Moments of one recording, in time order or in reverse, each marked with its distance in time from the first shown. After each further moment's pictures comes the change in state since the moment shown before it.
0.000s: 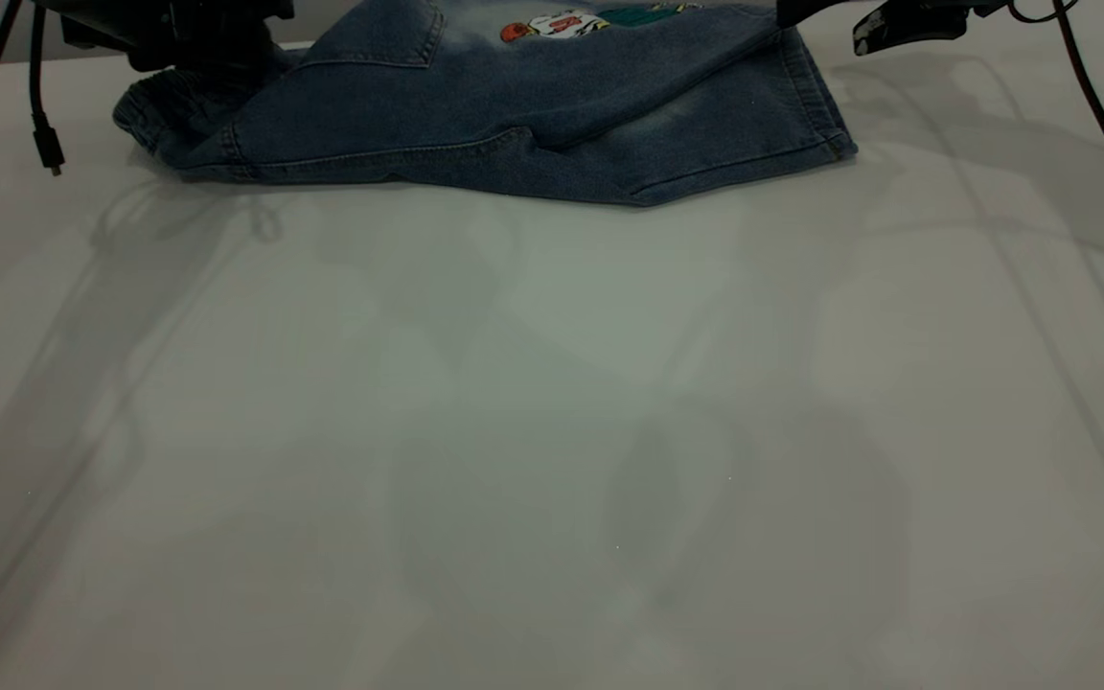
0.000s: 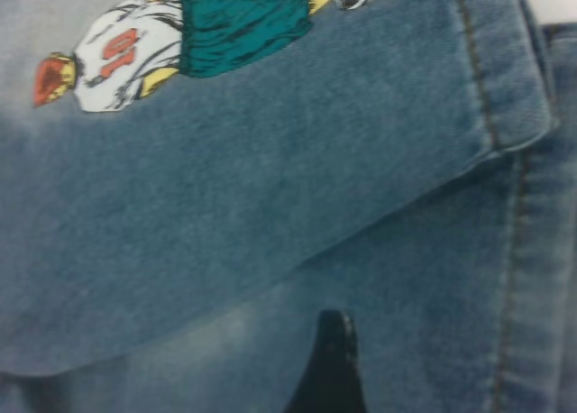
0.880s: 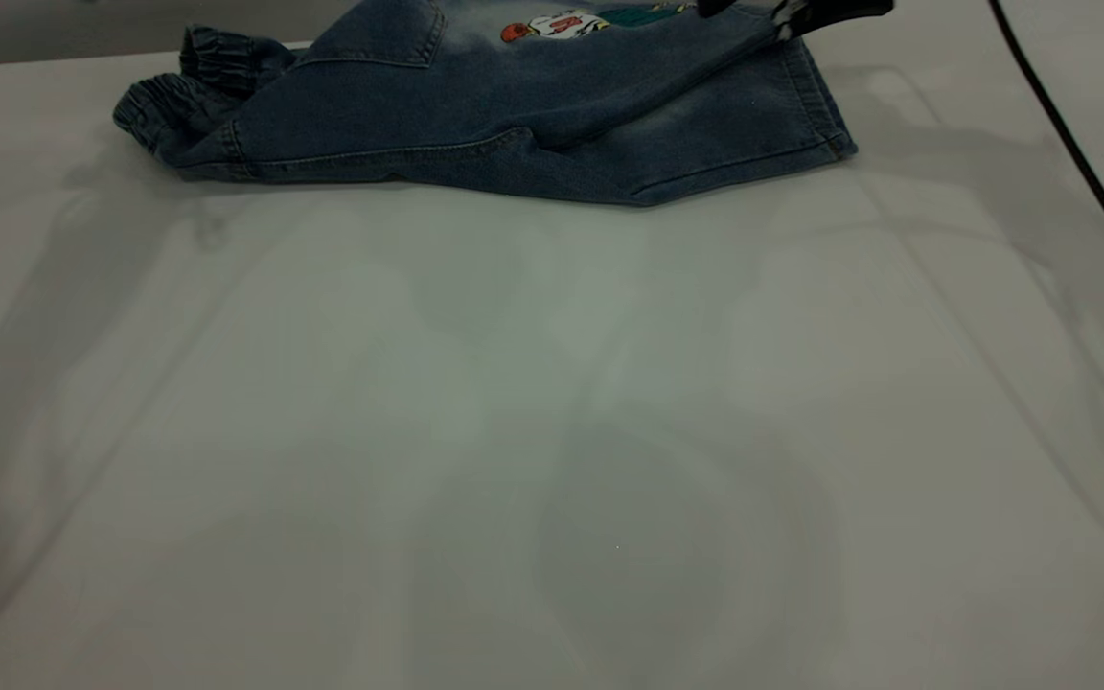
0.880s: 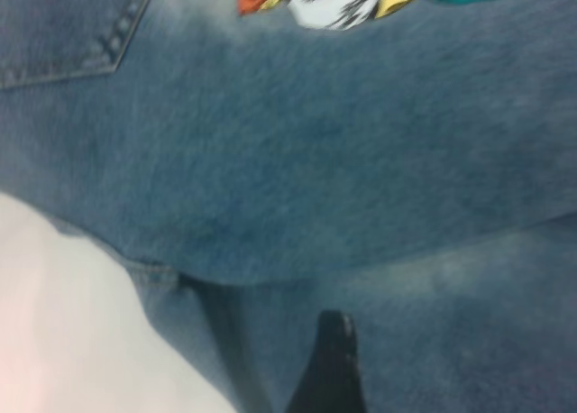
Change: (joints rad) left arm 0.089 -0.217 0.000 -0.001 0.435 -0.012; right arm 0.102 -0.058 -0.009 -0.089 0.096 0.041
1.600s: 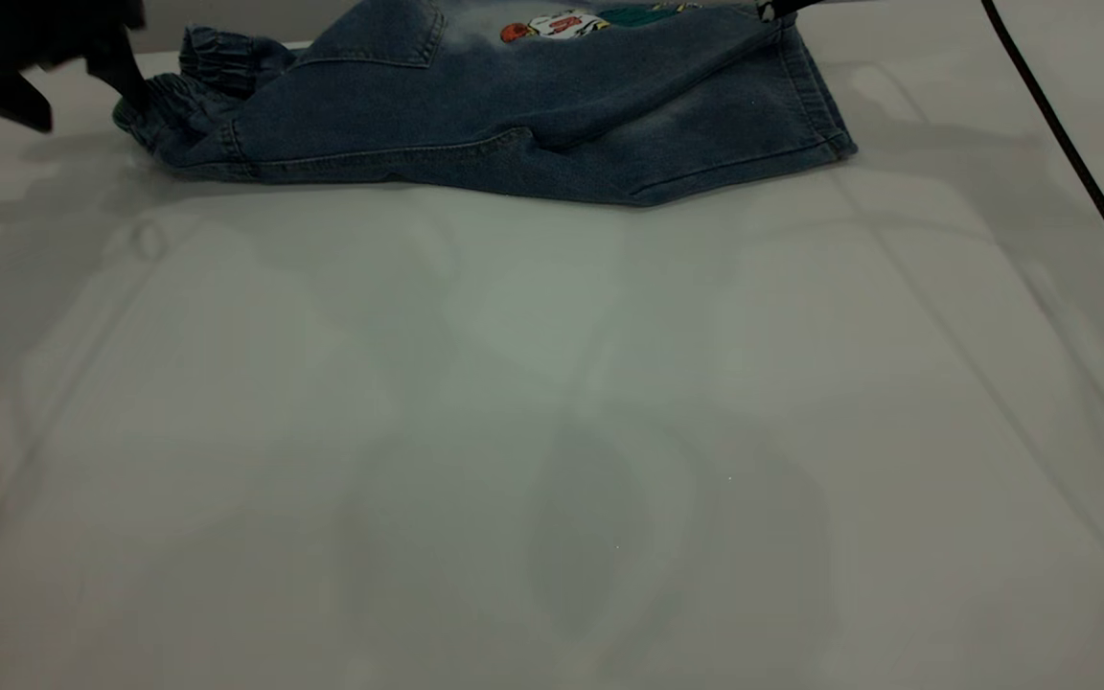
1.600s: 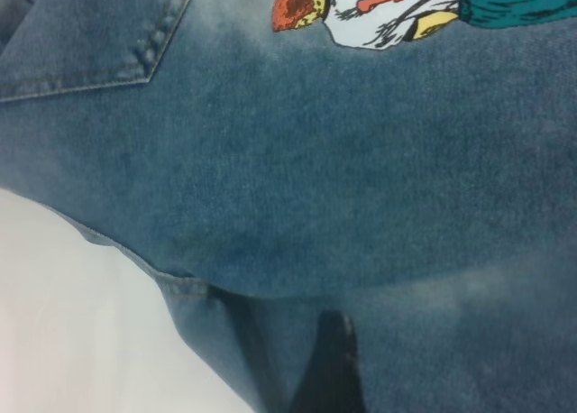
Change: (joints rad) left arm 0.069 0.116 0.001 -0.032 0.043 0.006; right arm 0.010 0.000 -0.052 -0.027 0.039 0.053
